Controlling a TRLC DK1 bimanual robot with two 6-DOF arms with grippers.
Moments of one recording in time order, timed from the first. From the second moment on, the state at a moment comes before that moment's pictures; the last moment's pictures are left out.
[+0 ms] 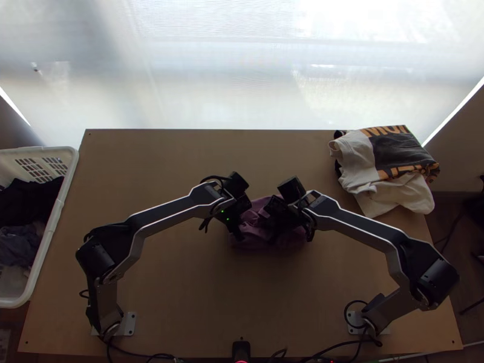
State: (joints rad) left arm -0.76 1.98 1.46 -0.67 0.11 0.29; right arm 0.66 1.70 1.01 -0.38 -0.34 -0.30
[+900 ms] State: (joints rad) left arm -0.76 1.92 1.43 -0.67 0.07 0.33; right arm 0.10 1.43 0.93 -0.57 -0.34 -0.65
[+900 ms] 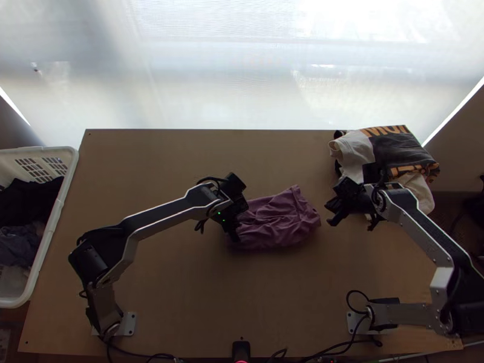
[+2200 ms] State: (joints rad) left arm -0.23 1.30 1.30 -0.74 0.07 0.31; right arm 1.15 1.34 0.65 -0.14 0.40 -0.55
